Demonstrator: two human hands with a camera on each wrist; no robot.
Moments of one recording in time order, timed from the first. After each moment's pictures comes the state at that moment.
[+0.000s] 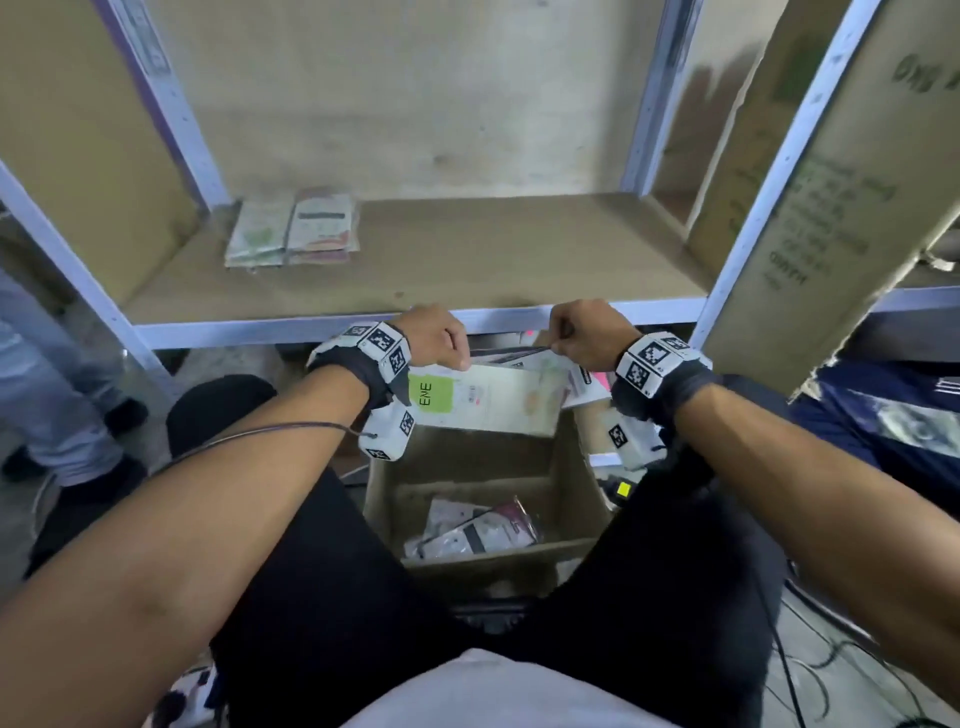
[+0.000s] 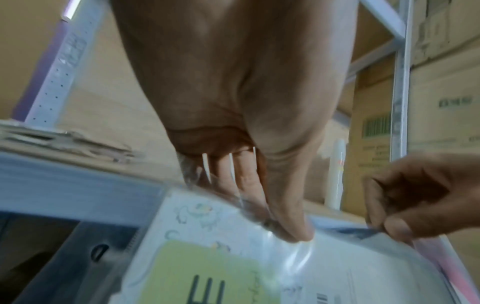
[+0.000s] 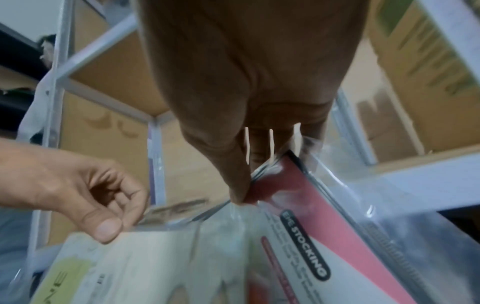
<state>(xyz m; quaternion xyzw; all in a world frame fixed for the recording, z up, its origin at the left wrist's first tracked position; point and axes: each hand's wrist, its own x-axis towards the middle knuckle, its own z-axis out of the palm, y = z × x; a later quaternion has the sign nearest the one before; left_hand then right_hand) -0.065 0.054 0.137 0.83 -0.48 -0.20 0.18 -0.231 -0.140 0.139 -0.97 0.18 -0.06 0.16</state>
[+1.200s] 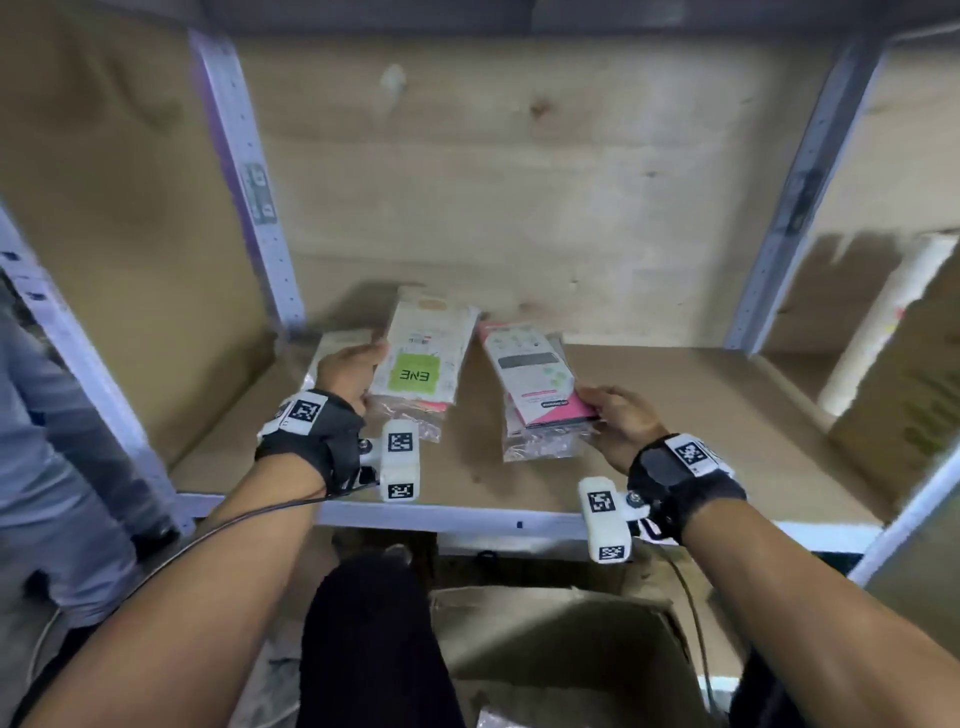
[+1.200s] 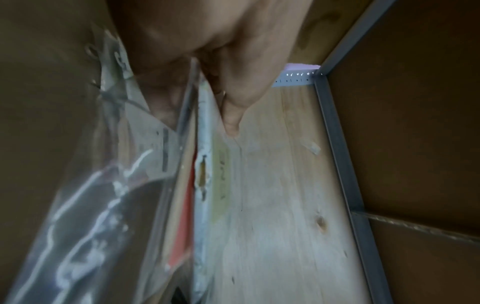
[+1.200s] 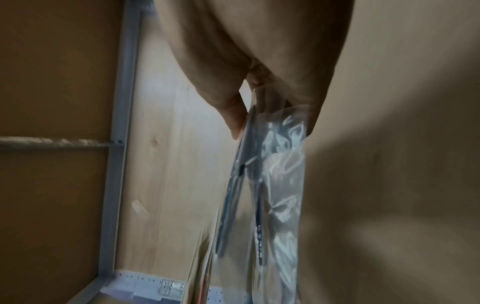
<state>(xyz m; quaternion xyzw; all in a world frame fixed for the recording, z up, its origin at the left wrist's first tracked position) 0.167 0.085 0.193 0.67 0.02 -0.13 0.73 -0.035 -0.160 0.179 -0.54 0.29 -0.19 0.77</state>
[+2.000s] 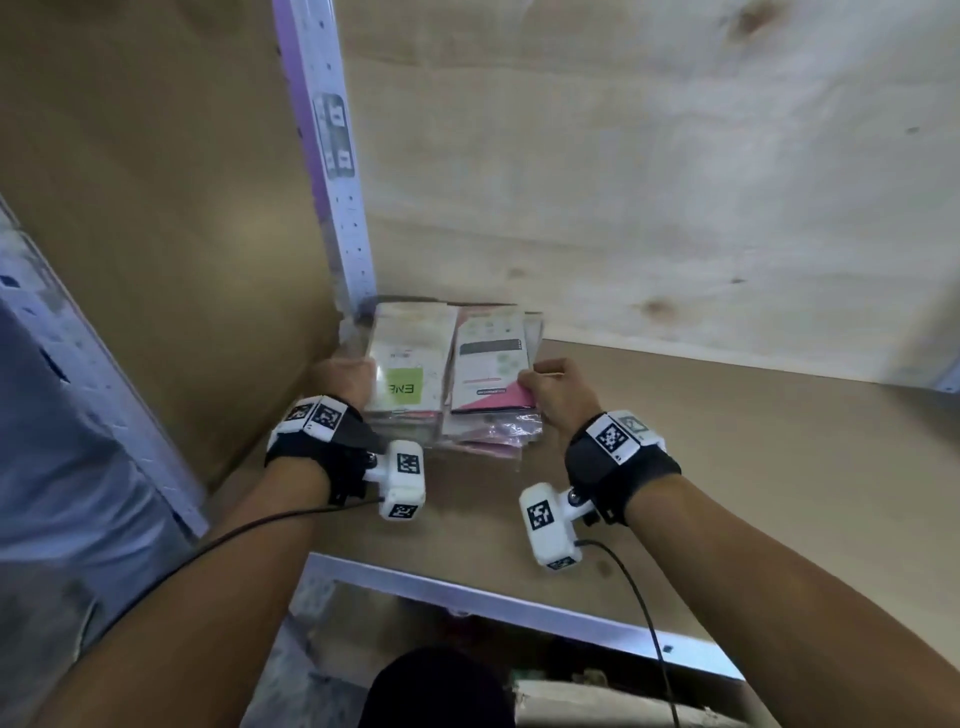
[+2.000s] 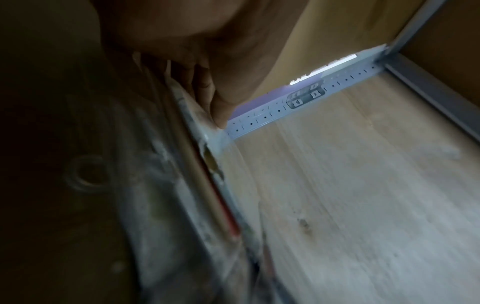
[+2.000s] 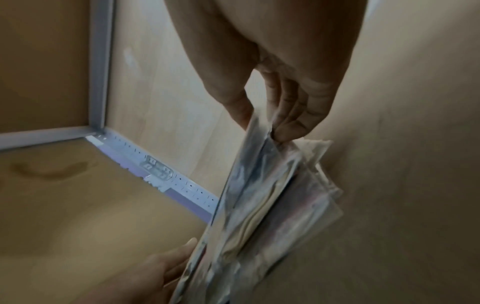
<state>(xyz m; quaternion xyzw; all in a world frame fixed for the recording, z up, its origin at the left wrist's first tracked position) 0.331 0.159 0.125 0.87 0.08 -0.02 0.48 0.205 -0.068 0.136 -0.73 0.27 -0.14 0.61</state>
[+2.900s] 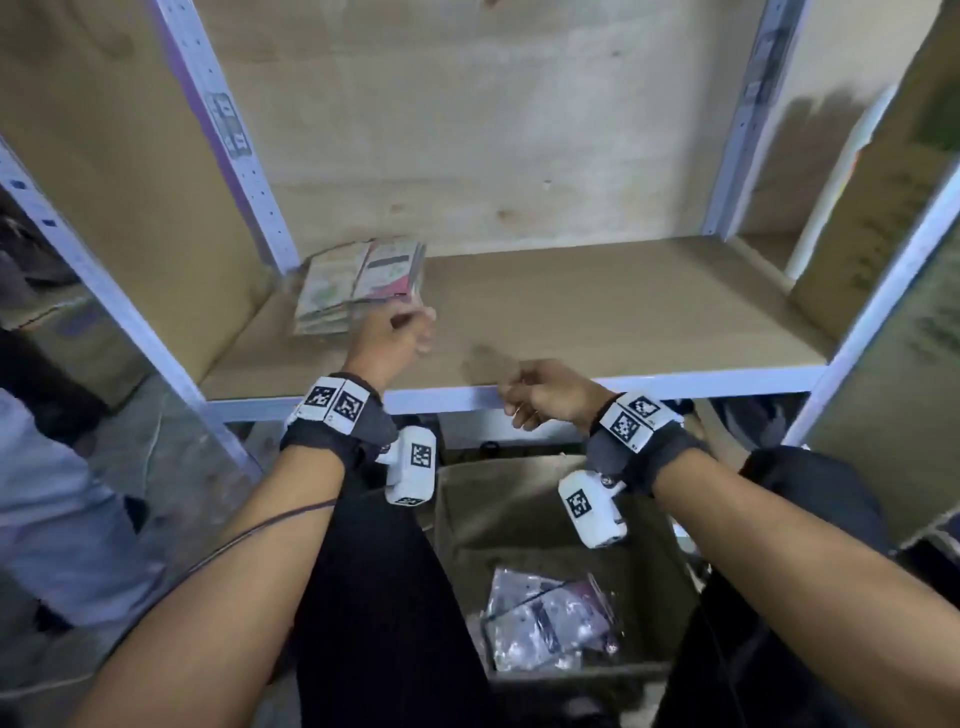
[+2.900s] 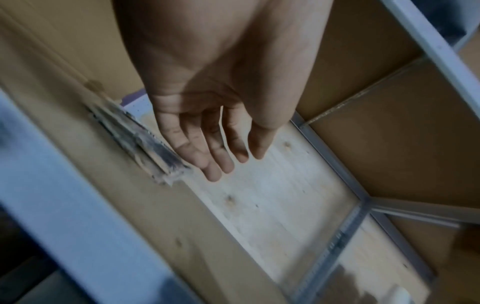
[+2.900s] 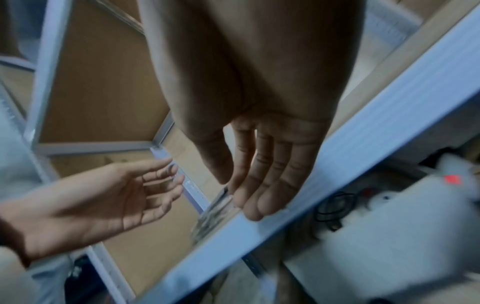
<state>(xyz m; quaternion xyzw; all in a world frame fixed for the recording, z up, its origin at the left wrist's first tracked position) 0.031 0.096 0.178 0.80 -0.21 -0.05 0.55 -0.102 -0.075 0.133 -0.79 0.15 0.02 0.59</state>
